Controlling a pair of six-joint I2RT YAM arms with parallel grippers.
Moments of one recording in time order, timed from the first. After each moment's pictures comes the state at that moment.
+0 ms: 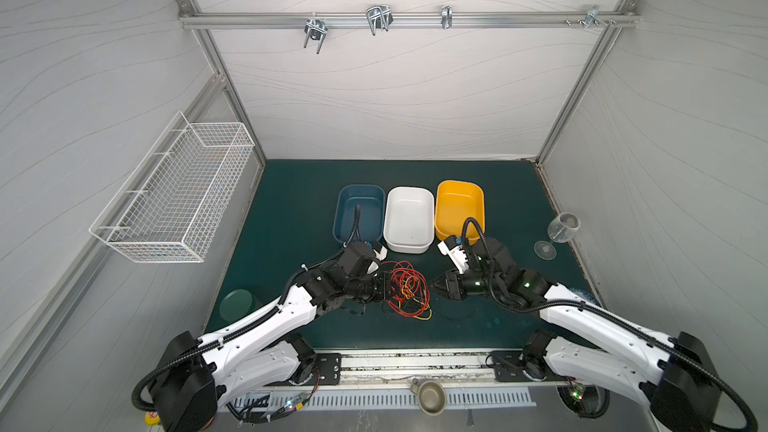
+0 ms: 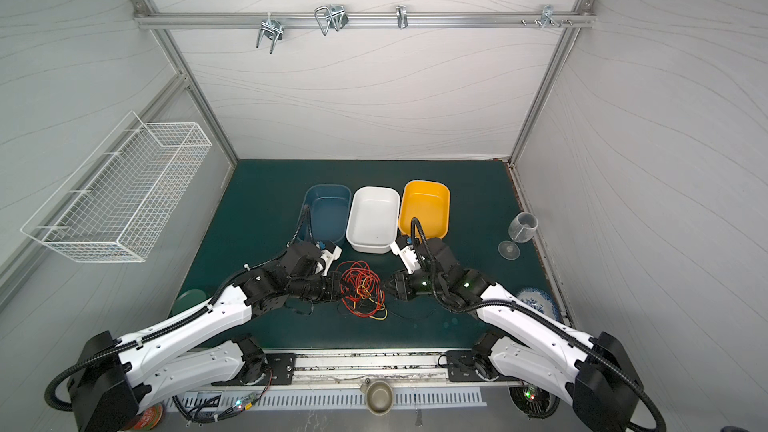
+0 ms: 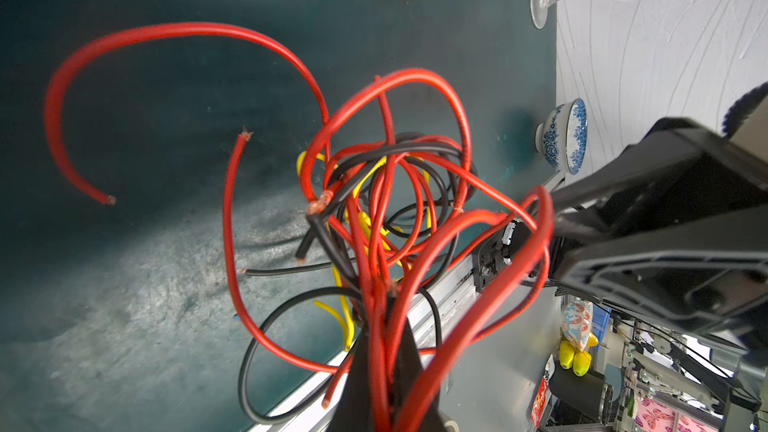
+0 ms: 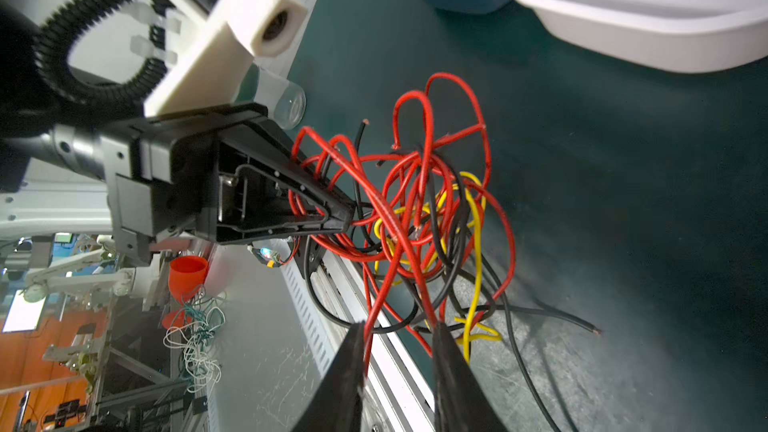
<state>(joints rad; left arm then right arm) -0.76 1.01 0.62 -0.46 0.38 -0.85 0.83 0.98 0.57 -0.26 -0.53 0.55</state>
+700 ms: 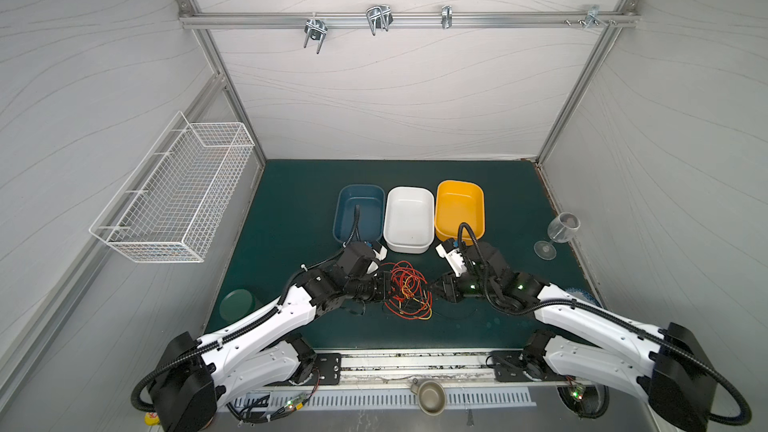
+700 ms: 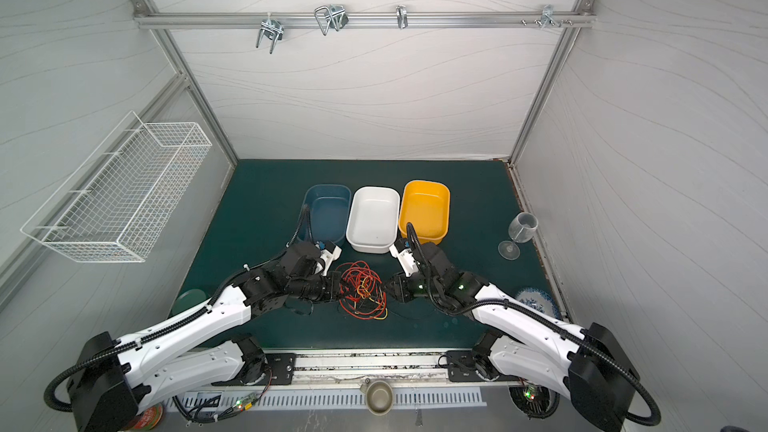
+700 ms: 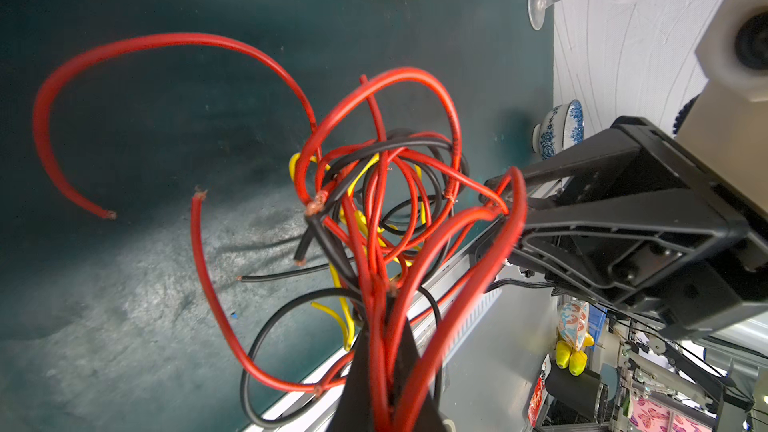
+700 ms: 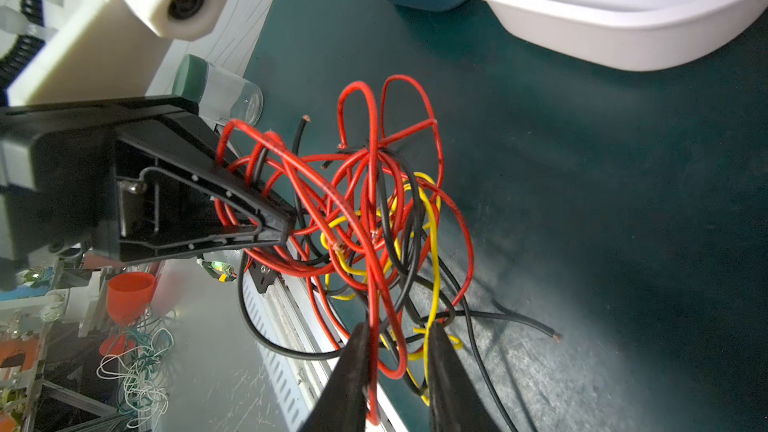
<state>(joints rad) -0.76 1.00 0.62 -0.46 0.38 -0.85 0.85 1.01 0.54 -0.21 -0.41 0.53</state>
